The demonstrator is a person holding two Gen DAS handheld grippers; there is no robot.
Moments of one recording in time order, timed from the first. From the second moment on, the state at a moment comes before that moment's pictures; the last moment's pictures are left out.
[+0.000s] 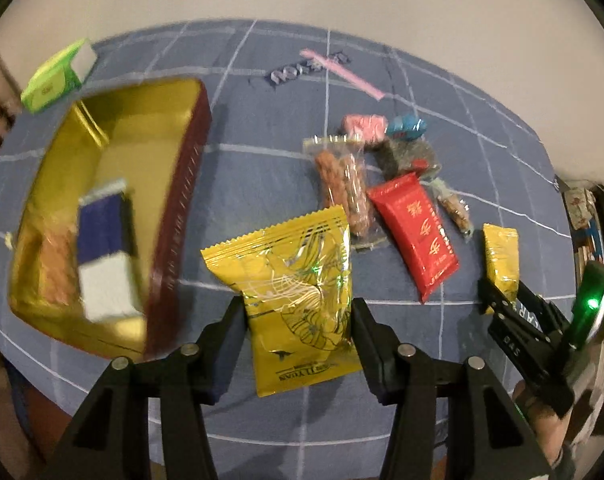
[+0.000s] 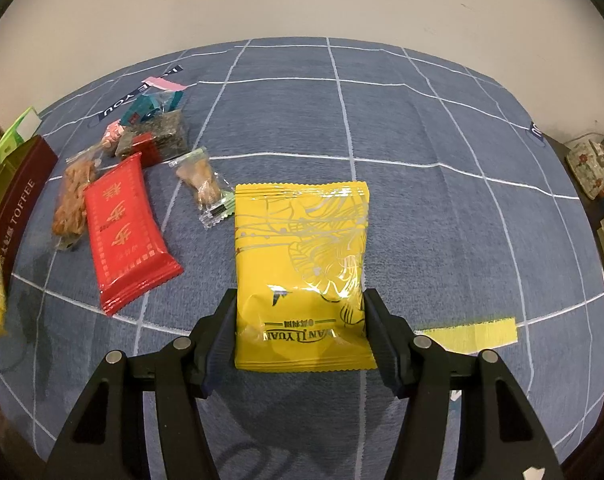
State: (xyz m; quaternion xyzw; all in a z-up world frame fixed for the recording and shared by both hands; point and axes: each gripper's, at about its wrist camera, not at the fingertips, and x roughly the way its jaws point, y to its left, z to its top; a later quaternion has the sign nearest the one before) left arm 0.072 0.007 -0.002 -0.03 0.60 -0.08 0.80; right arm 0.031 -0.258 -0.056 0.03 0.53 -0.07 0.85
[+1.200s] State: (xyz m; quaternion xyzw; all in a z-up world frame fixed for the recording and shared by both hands) left arm 0.115 0.177 -0.033 0.11 0.62 0.03 0.78; right arm 0.034 -0.255 -0.056 0.05 0.54 -0.10 0.83
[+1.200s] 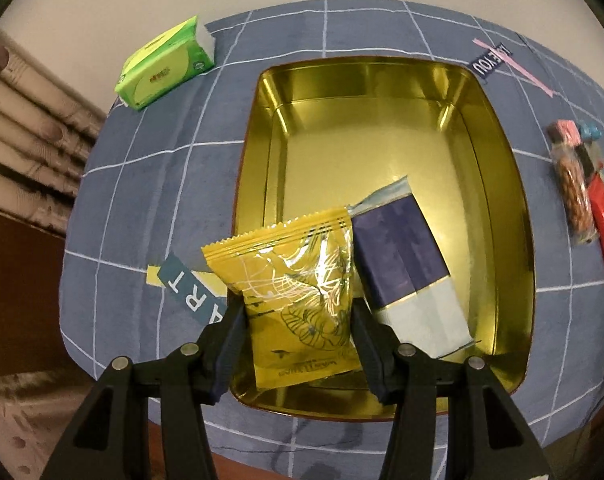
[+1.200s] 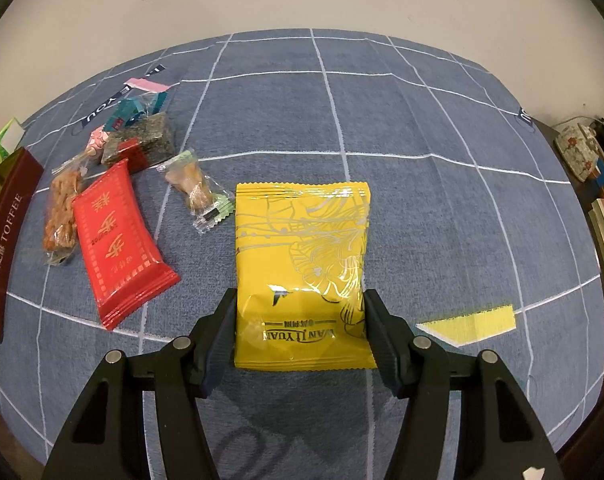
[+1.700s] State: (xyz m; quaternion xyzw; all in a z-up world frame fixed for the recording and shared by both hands) left arm 0.108 0.175 -0.036 0.12 0.60 0.03 0.79; right arm 0.035 -0.250 -0.055 0.05 0.54 -0.11 0.83
